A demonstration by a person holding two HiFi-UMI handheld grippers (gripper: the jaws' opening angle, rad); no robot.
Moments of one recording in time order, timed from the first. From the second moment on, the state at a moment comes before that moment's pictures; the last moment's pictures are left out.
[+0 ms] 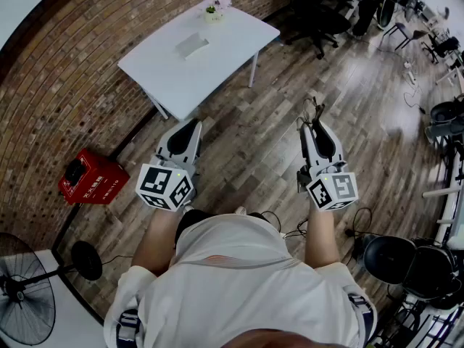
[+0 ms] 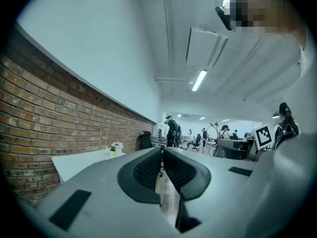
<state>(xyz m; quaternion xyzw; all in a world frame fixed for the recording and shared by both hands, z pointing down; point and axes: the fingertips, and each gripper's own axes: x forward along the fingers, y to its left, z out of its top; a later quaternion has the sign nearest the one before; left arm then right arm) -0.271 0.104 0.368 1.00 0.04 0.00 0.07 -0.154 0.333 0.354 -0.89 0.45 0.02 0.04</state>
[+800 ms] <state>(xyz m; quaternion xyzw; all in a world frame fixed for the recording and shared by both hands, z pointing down) -0.274 0.097 0.369 1.00 0.03 0.00 0.07 -0.153 0.325 0.355 -0.89 0.46 0.02 0.05</state>
